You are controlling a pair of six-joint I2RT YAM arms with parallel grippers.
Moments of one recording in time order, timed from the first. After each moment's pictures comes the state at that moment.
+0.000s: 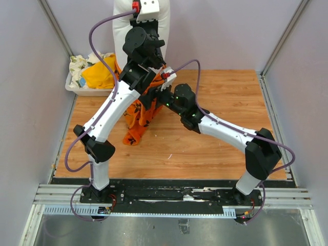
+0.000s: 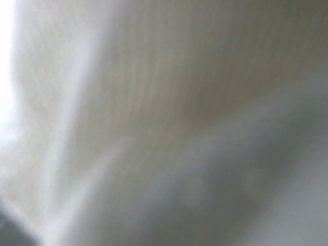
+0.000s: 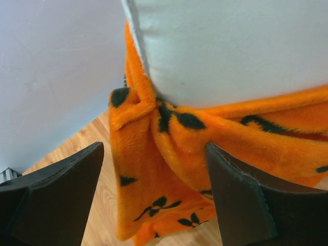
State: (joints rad) left arm -0.72 1.90 2.35 0.13 -0.92 0.45; right arm 0.81 1.63 1.27 0.39 -0.08 0.26
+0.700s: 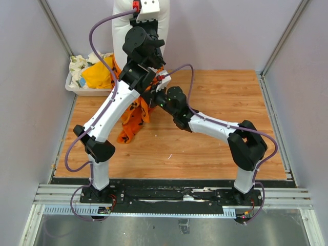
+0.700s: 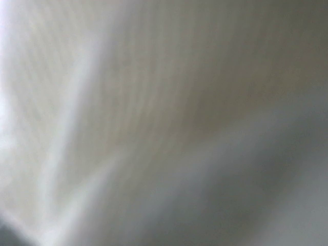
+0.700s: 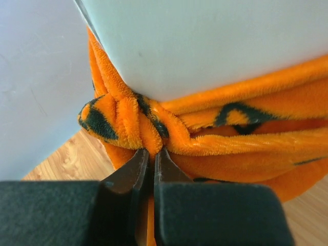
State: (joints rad) left arm -0.72 1.90 2.35 0.12 -0.93 0.46; right arm 0.82 1.83 1.34 0.52 -0.04 0.31
